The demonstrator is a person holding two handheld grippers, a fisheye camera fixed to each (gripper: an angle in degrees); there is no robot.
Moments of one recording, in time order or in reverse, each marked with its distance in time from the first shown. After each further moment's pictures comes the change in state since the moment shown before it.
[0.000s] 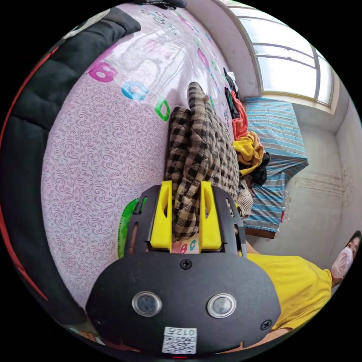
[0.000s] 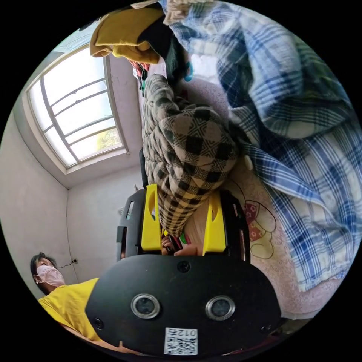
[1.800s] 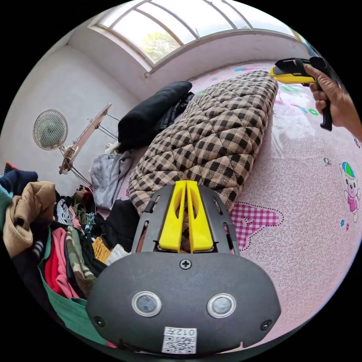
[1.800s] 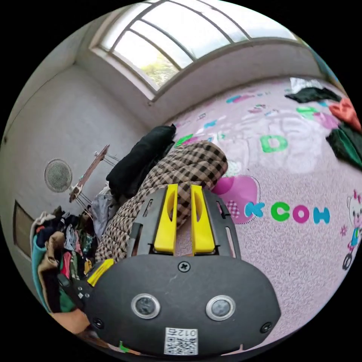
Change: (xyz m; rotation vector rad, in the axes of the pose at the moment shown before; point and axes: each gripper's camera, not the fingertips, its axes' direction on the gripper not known) left arm 0.193 -0.124 0.179 0.524 -1.401 0.295; right arm -0.296 -0.273 0.800 -0.002 0.338 -1.000
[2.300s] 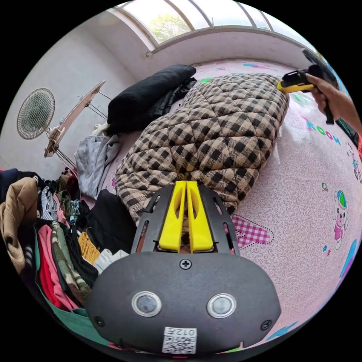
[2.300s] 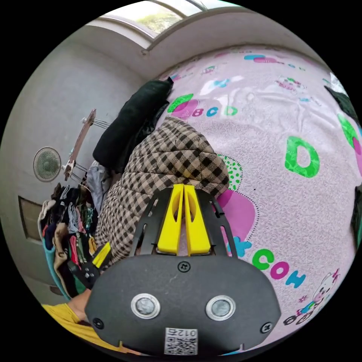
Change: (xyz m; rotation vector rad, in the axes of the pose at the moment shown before) left arm -0.027 -0.018 0.037 -0.133 0.115 -0.091; right arm 0.030 -0.126 0.113 -0.400 -0.018 -0.059
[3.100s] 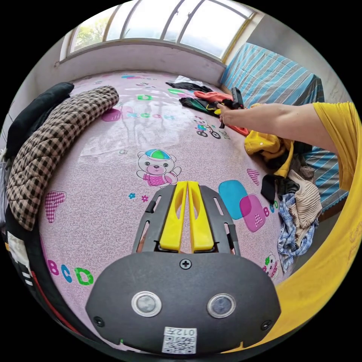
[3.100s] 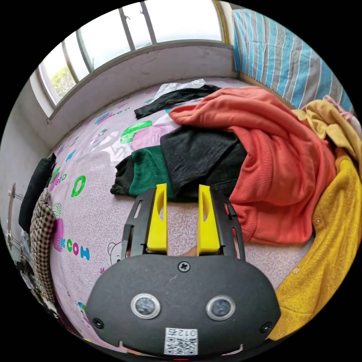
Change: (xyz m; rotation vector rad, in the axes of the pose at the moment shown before) left arm 0.066 0.082 -0.090 0.085 0.838 0.292; right arm 0.302 0.136 -0.303 0.349 0.630 0.438
